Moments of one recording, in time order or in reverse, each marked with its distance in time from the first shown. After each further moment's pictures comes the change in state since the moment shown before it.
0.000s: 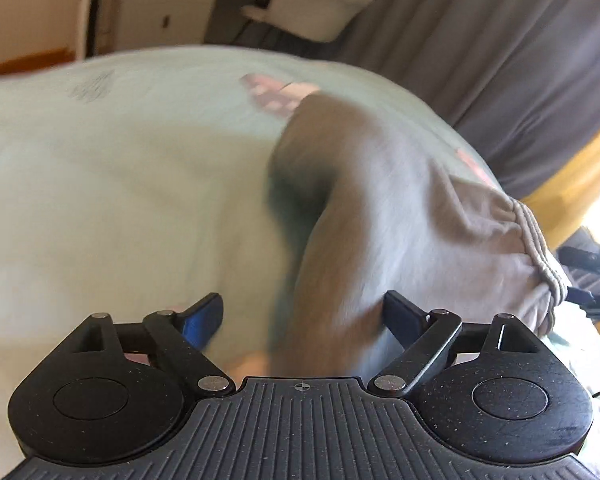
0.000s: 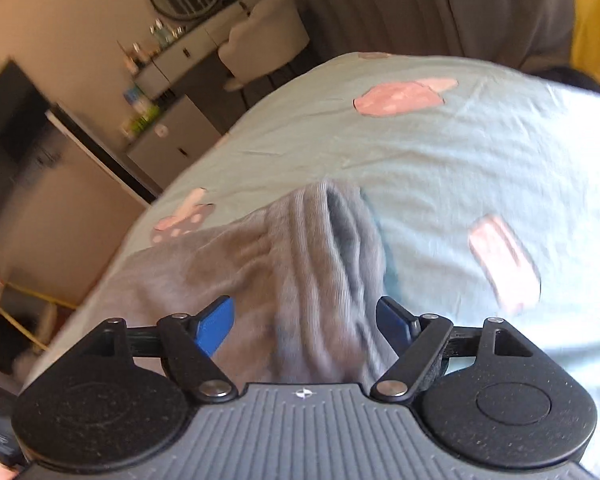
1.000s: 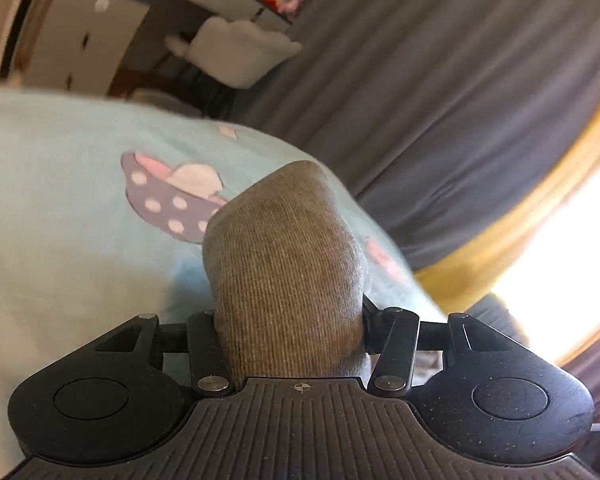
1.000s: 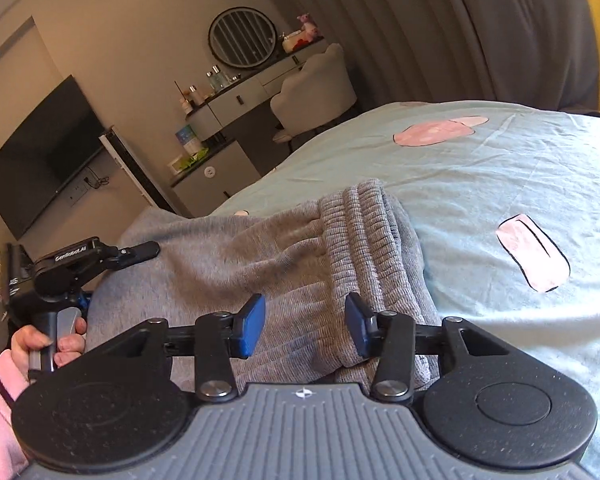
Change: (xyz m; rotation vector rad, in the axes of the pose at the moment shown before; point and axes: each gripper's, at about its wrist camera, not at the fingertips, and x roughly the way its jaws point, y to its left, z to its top) left arm 0.058 -0.020 0.091 -0.012 -0.134 -0.305; right arm 0.014 -0.005 -0.051 -0.126 -0.215 0.110
